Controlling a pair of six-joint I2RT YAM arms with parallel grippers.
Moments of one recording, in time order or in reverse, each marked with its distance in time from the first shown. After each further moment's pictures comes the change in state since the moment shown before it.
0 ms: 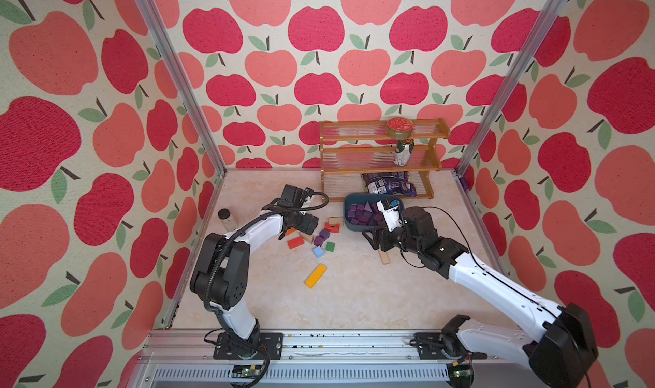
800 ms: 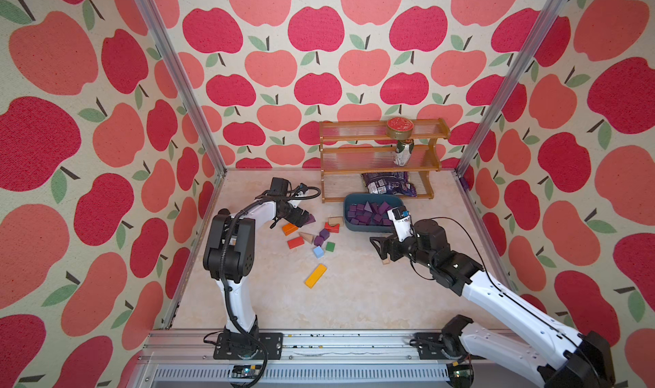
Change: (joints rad) left arm 0.156 0.231 0.174 0.014 0.173 0.215; right arm 0.000 -0.171 -0.130 0.002 0.071 -0.042
